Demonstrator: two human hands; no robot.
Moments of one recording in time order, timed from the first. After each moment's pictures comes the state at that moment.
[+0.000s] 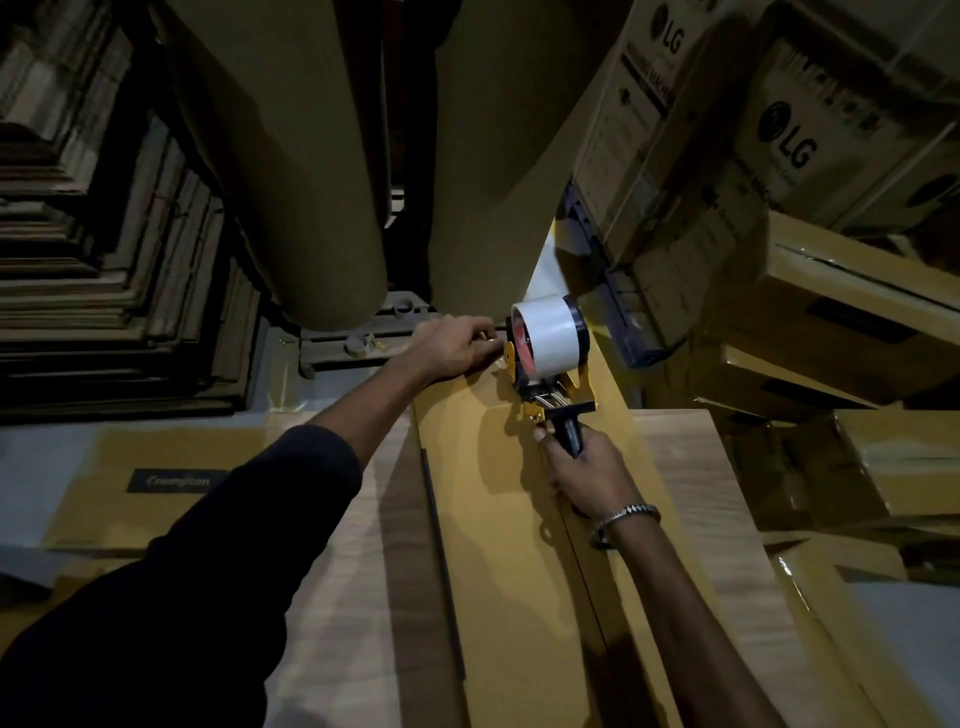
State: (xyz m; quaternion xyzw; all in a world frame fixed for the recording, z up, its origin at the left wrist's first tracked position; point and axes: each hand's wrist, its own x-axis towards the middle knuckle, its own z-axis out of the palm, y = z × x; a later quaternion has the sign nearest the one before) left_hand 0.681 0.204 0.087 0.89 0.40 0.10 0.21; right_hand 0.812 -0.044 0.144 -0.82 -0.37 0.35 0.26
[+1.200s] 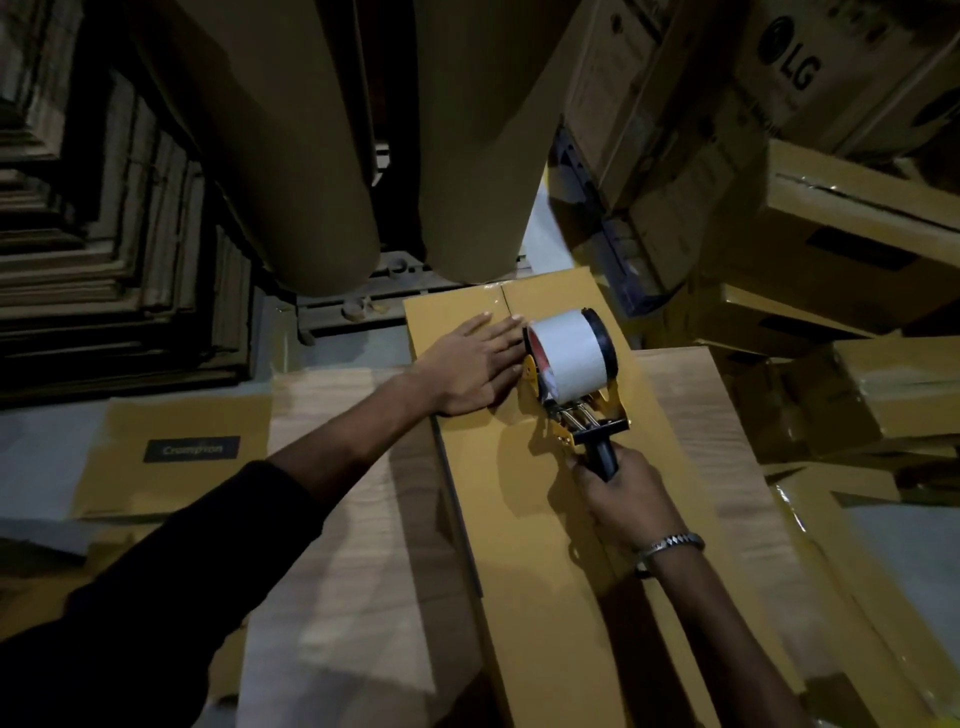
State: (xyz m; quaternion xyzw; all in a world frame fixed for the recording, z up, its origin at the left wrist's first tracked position) left_hand 0.652 0.101 0.086 0.98 0.16 0.02 0.10; right_hand 0.795 -0.139 0.144 -0.85 -0.34 0.35 0.19
